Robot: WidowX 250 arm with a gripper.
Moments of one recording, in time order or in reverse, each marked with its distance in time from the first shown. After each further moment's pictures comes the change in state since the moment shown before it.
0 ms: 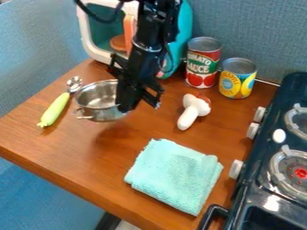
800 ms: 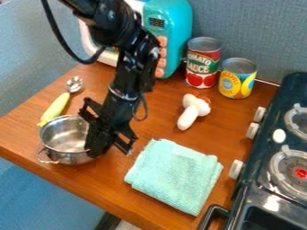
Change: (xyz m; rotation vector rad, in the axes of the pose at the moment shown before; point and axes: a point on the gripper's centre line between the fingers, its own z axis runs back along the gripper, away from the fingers) arm -0.049 -0.011 -0.063 -0.016 0.217 0.032
